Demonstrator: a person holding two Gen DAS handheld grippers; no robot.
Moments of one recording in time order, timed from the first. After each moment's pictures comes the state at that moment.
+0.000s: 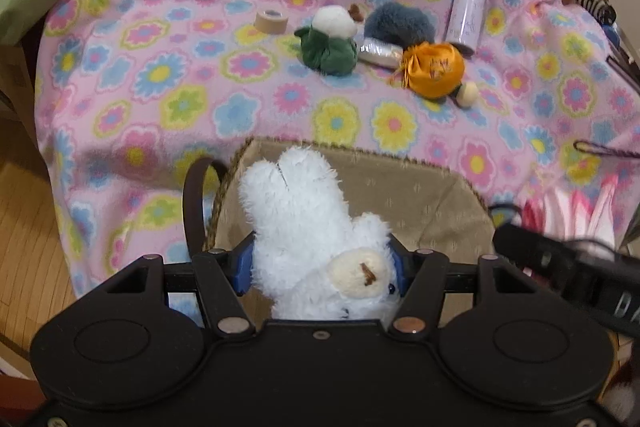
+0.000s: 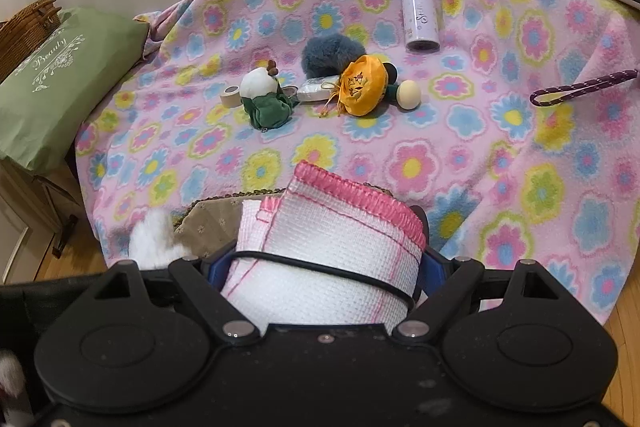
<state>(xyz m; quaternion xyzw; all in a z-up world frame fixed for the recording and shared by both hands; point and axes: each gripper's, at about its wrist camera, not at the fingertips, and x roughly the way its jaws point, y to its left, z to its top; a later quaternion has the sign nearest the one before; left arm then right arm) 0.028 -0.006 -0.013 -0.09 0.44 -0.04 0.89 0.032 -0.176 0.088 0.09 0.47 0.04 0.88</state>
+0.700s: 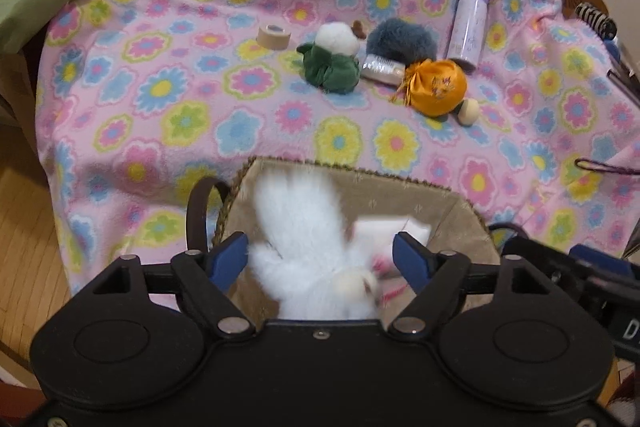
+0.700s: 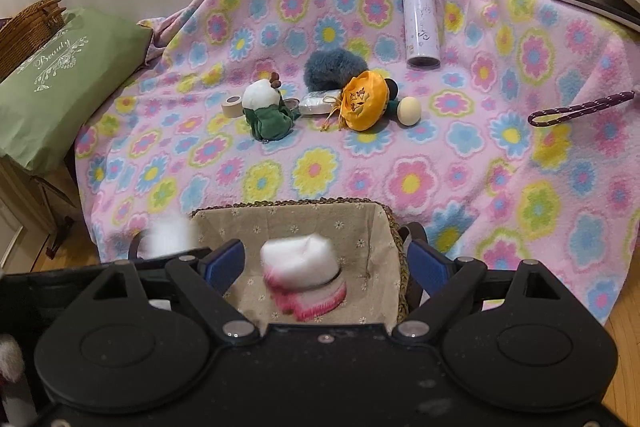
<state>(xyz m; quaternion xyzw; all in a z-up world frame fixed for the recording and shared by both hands) 0.031 -0.004 -0.010 -0.10 0.42 -0.04 0.90 0.029 -0.176 0.095 0.07 0.45 0.04 0.89</state>
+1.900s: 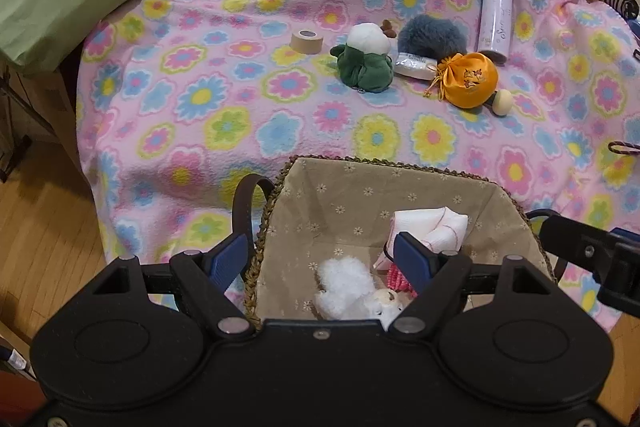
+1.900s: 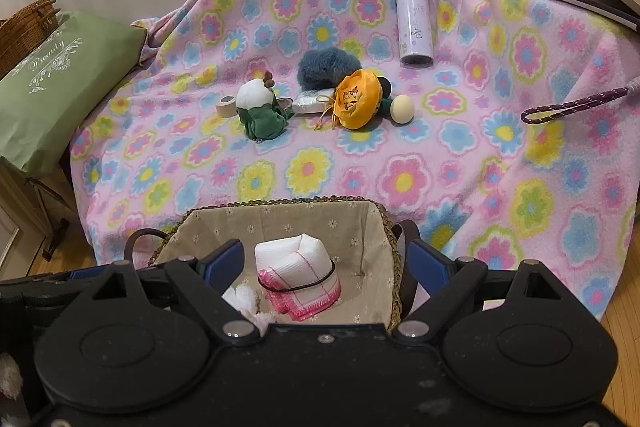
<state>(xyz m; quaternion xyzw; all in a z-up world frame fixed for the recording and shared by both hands) 0.021 -0.007 -0.010 -0.05 0.42 0.01 0.91 0.030 -0.179 0.094 0.07 0.46 0.03 0.89</state>
